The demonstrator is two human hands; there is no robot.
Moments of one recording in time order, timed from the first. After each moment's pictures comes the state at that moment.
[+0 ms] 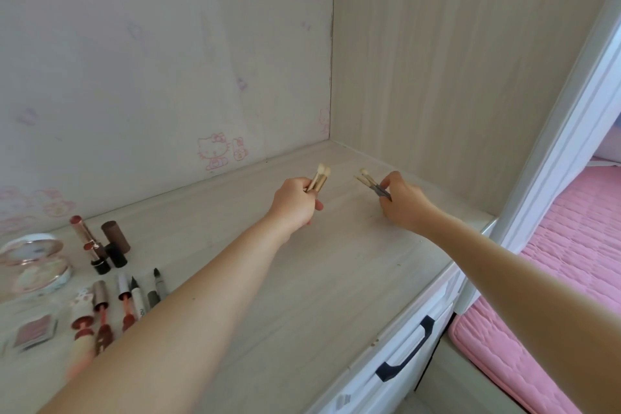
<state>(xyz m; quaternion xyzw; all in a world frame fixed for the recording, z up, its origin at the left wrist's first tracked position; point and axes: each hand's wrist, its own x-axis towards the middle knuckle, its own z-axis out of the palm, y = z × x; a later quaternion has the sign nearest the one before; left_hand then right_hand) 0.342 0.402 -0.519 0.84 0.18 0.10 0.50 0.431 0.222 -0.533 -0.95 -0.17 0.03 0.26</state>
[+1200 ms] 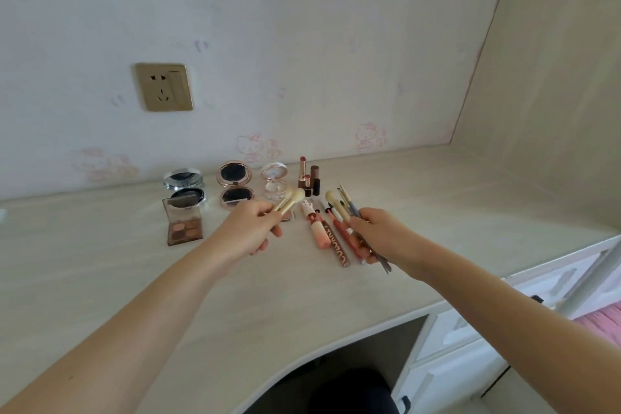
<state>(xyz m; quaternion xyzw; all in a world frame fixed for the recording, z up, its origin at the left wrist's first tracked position) -0.018 0.552 -0.502 0.81 0.28 0.16 0.49 0.118 0.378 -0.493 -0.81 -0.30 0.28 0.42</state>
